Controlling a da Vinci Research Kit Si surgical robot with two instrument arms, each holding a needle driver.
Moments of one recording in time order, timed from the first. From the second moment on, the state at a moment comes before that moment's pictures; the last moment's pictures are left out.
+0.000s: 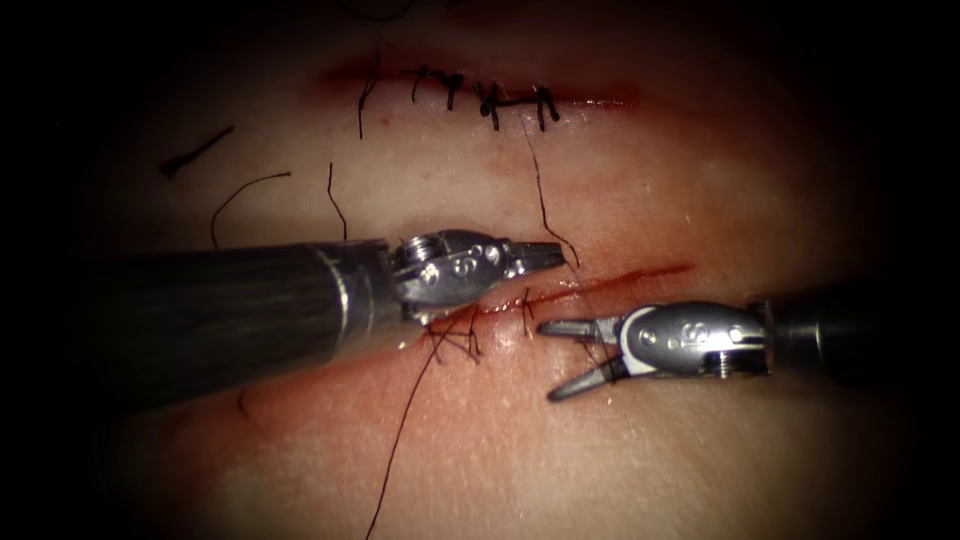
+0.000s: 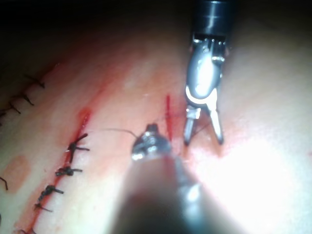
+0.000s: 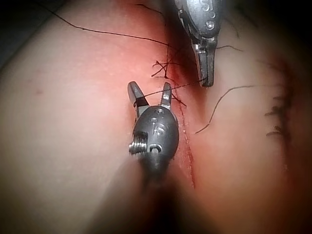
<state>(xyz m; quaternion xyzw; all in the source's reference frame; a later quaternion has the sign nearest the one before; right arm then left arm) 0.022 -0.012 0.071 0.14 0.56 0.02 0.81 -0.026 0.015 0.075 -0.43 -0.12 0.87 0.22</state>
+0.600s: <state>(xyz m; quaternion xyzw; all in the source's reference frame) 0.023 -0.011 0.070 0.11 0.64 0.08 0.76 -0.028 0.013 0.079 -0.43 -0.13 0.87 0.19</state>
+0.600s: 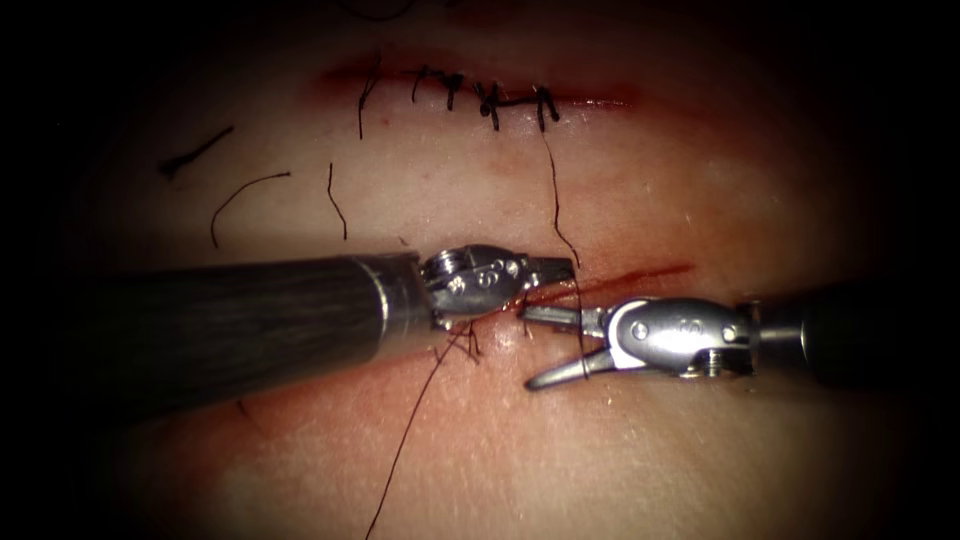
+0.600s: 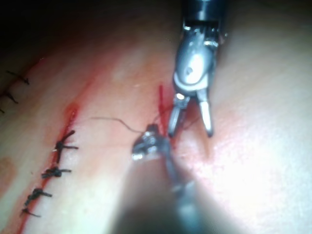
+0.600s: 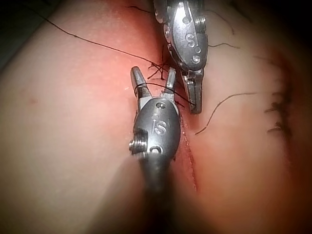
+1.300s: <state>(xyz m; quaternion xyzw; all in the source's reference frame) 0.022 -0.009 0.070 0.06 0.69 0.21 0.69 -0.028 0.011 0.079 -0.43 -0.14 0.87 0.20</state>
